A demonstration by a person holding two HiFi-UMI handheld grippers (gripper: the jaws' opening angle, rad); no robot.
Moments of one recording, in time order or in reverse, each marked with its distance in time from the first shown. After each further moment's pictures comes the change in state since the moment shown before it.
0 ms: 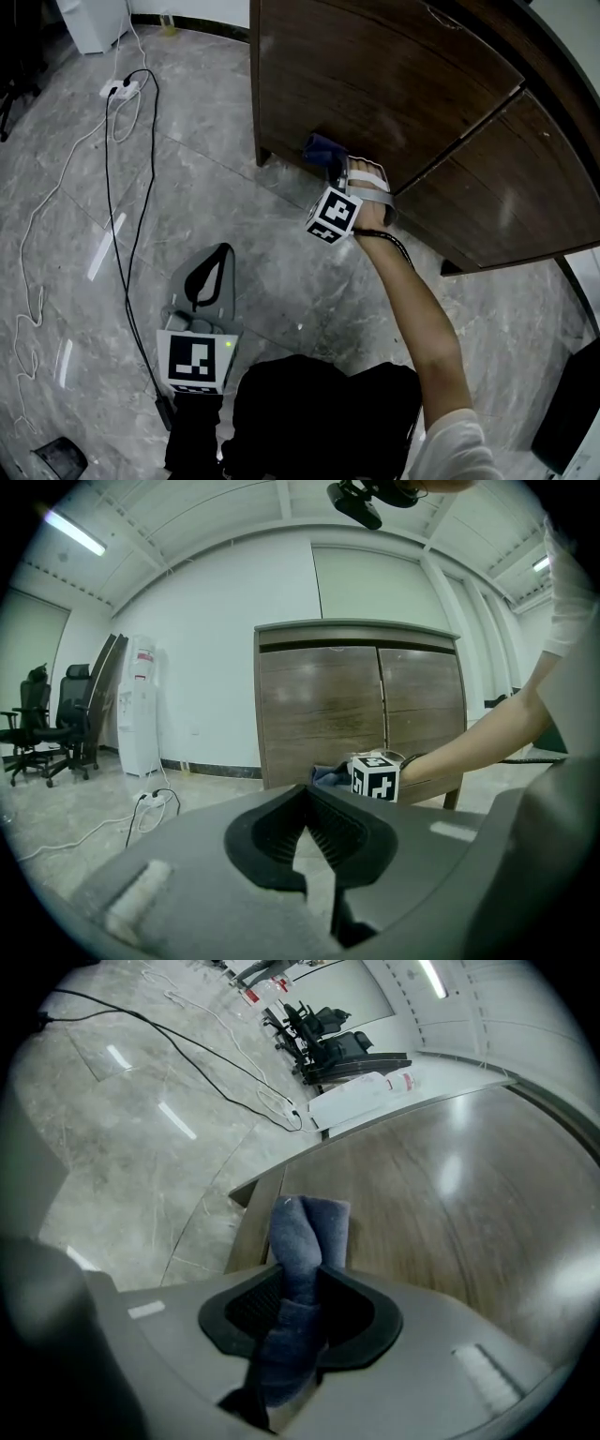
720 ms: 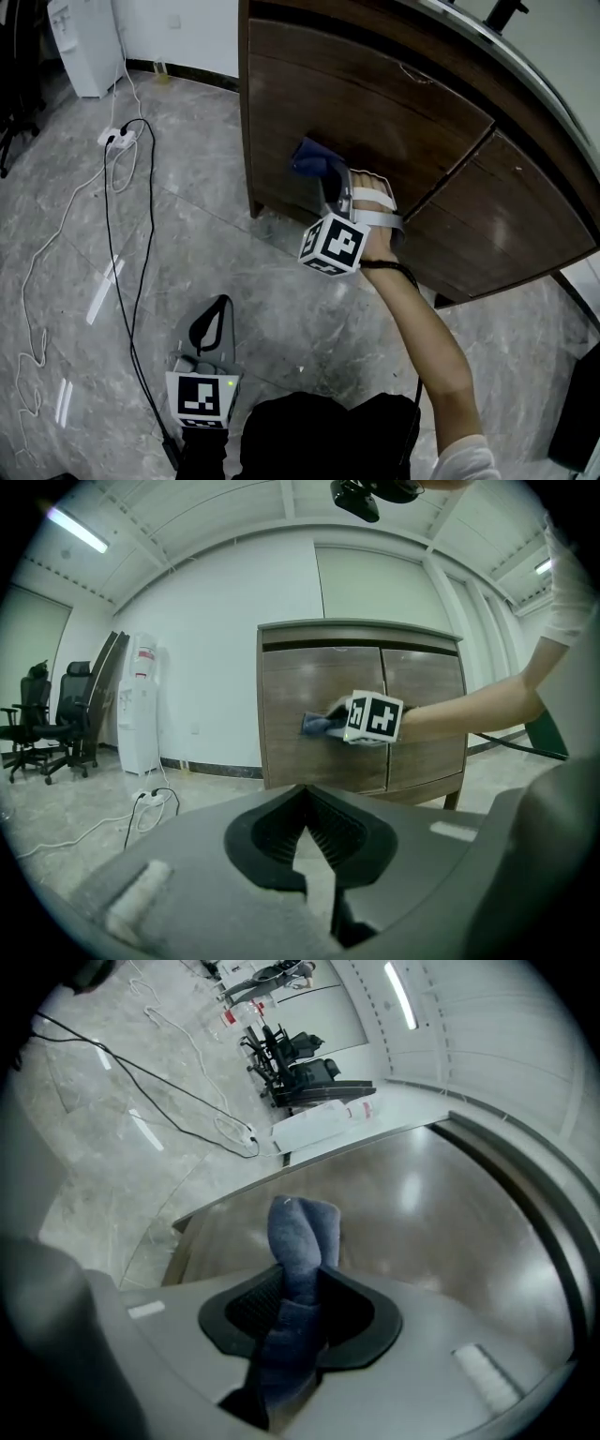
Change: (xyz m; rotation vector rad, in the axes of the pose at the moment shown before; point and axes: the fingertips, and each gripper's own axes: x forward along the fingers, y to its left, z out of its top) left arm 0.006 0.009 -0.008 -0.005 -0.004 0.004; right arm -0.064 -0.138 0.043 0.054 -0.115 -0.214
